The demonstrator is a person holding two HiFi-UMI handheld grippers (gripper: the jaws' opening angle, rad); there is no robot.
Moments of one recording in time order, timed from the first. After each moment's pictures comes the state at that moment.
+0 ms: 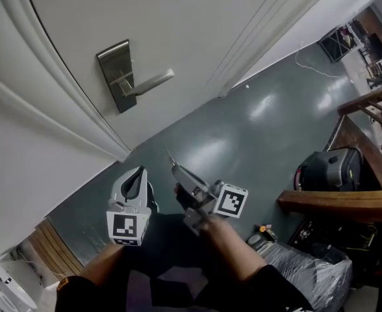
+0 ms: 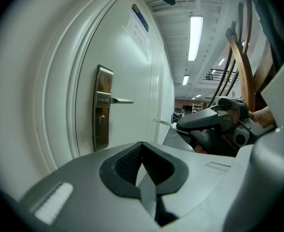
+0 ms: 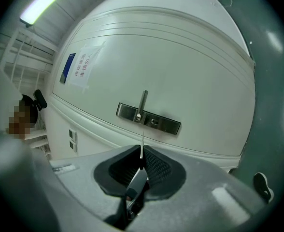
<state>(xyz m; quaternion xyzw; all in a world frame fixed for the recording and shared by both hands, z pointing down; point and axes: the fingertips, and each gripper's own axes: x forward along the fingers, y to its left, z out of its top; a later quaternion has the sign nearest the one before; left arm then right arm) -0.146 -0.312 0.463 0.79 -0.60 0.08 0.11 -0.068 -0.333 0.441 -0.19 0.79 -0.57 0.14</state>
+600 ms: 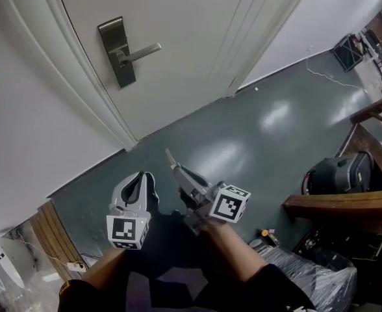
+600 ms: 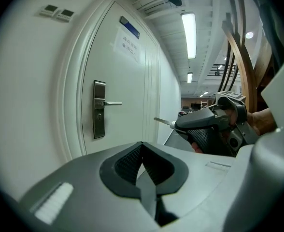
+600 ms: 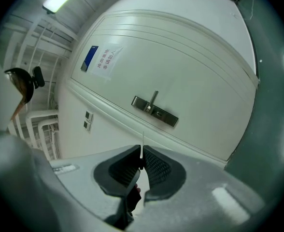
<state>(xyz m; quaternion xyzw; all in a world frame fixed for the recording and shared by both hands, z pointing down) -0.061 -0.195 0.455 0.75 -0.64 0.08 0.11 0.021 -0.236 0.438 -0.18 0.84 -0.50 0.08</state>
